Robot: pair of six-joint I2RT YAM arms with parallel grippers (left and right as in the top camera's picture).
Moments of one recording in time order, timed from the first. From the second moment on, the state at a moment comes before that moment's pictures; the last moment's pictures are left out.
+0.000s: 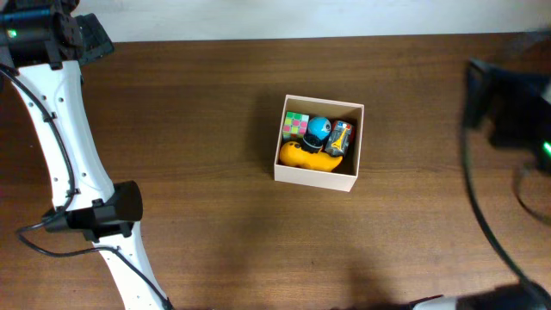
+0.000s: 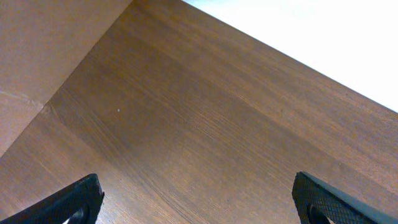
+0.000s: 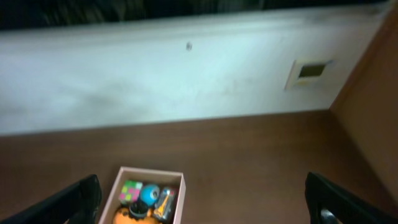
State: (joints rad) left arm 0.14 2.27 2.96 -1.63 -0.36 -0.33; right arm 0.22 1.57 2.87 -1.69 0.25 0.15
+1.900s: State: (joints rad) left arm 0.14 2.27 2.96 -1.63 -0.36 -0.33; right arm 0.05 0.13 0.23 -0.09 0.22 0.15
